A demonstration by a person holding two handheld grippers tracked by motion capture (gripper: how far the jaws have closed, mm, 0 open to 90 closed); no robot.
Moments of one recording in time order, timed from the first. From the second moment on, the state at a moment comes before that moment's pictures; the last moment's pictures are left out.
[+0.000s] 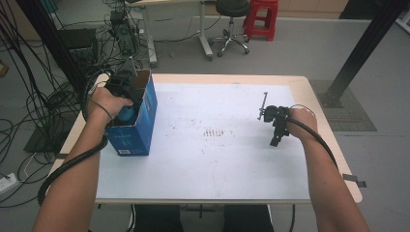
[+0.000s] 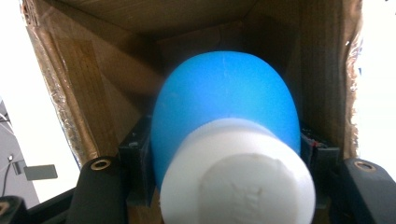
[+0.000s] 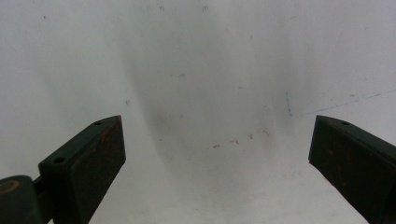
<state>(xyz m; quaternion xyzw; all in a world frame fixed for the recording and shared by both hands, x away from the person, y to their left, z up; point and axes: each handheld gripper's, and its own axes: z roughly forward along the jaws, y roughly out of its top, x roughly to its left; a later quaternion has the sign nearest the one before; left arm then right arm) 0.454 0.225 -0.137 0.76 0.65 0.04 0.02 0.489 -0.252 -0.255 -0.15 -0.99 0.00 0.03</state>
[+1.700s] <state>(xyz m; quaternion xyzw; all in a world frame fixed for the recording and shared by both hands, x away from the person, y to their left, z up) 0.445 0.208 -0.085 0.76 0.64 0.06 0.03 0.489 -0.252 -0.255 -0.15 -0.99 0.00 0.03</state>
